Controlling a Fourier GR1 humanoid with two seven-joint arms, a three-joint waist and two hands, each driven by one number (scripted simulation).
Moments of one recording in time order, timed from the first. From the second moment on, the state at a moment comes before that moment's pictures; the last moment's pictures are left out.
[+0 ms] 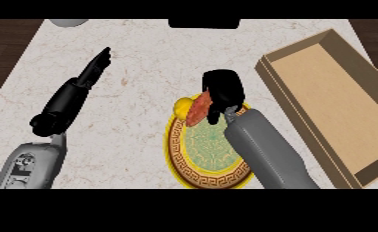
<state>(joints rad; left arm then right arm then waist) -0.25 0.29 -0.04 -1.52 -0.09 -0.19 -0.09 -0.66 -0.02 0.42 -1.02 1.00 0.02 0.50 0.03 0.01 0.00</state>
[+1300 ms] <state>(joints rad) -0.21 0.29 0.01 -1.54 -0.09 -0.21 -0.07 -0.86 -0.23 0.03 -1.25 1.10 -0.13 0.72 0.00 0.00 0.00</state>
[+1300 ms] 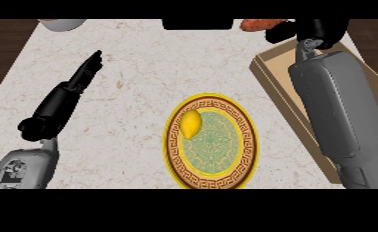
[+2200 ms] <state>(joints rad) -0.20 0.24 -0.01 -1.56 -0.13 -0.20 -0.06 -0.74 -0.54 -0.18 -0.98 0.88 0.27 0.45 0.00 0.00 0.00</state>
